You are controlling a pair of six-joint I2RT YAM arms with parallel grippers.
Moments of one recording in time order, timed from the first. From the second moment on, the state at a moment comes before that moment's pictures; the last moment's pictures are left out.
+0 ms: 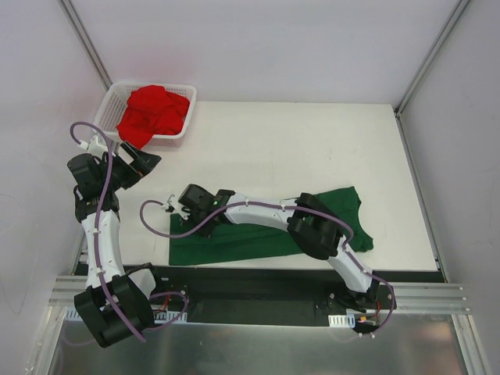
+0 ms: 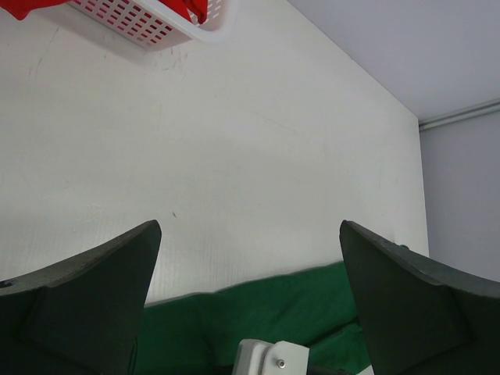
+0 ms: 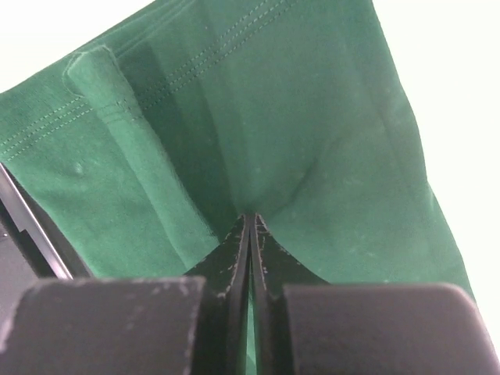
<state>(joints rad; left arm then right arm) 0.45 0.98 0.75 -0.19 0.70 -0.55 1.20 2.24 1.79 -0.57 -0.08 -0.04</state>
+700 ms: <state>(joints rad) 0.45 0.98 0.75 -0.19 0.70 -0.56 1.18 2.19 1.68 -0.57 -0.26 -0.01</state>
